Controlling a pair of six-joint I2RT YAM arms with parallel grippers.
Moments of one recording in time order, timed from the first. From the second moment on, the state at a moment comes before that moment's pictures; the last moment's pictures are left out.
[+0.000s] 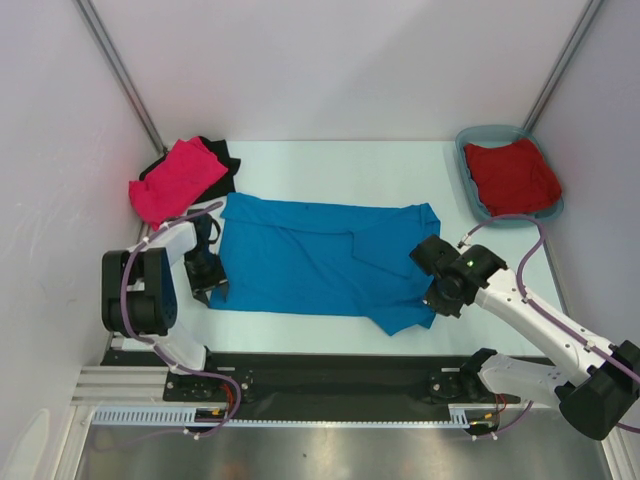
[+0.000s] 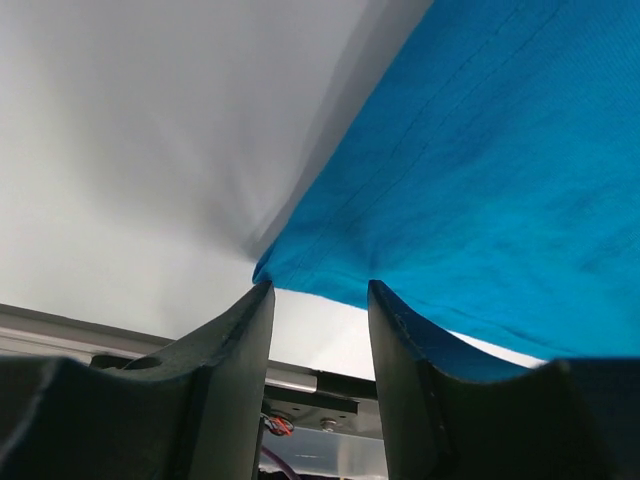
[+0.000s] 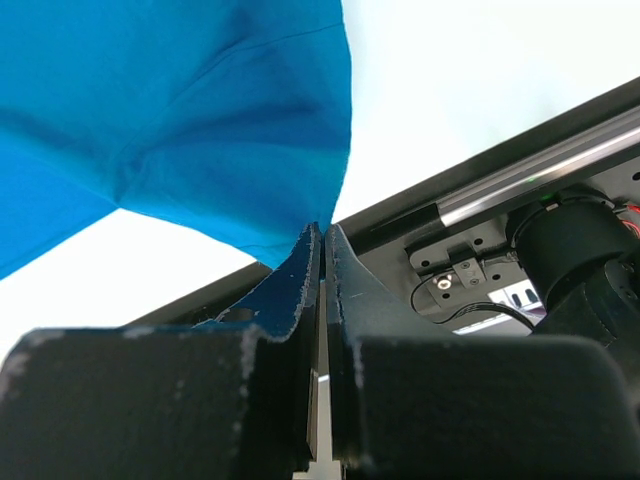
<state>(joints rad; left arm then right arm) 0.06 1.64 0.95 -0.95 -0.05 -0.35 0.68 1.08 0.96 -1.27 0.33 1.21</state>
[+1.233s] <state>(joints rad) 0.12 1.72 0.99 -0.92 0.00 -0.33 0.68 1.10 0.98 -1.24 0.31 1.20</state>
